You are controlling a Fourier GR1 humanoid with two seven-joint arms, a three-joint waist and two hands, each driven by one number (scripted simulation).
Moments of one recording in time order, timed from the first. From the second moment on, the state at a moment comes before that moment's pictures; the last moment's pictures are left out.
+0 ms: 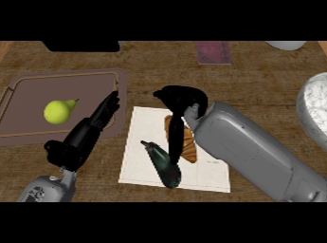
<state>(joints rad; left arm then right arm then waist) -0.16 0.27 -0.30 -1.56 0.16 0.00 0.04 -0.95 -0.21 0.67 -1.23 -0.07 0.45 1.00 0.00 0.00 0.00</state>
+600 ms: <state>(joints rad) -0.14 0.24 -0.28 -1.57 0.13 -0.02 0.04 -0.83 -0.18 0.71 -1.36 0.14 0.42 1.00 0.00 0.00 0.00</state>
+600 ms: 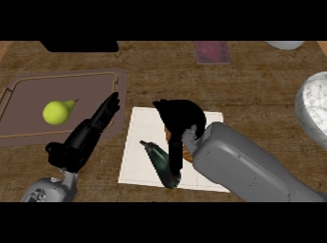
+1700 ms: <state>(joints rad) -0.14 0.19 -0.21 -1.59 0.08 -0.09 0.06 -0.67 -0.11 0.61 -1.21 0.52 0.44 0.85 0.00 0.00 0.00</state>
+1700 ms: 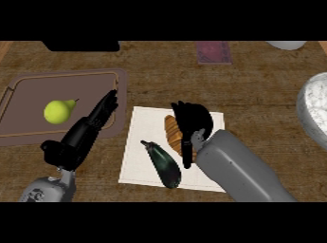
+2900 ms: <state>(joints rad) -0.09 0.15 -0.15 -1.61 0.03 -0.13 0.08 -0.46 -0.25 0.57 -1.36 0.78 0.36 0.38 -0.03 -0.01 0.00</state>
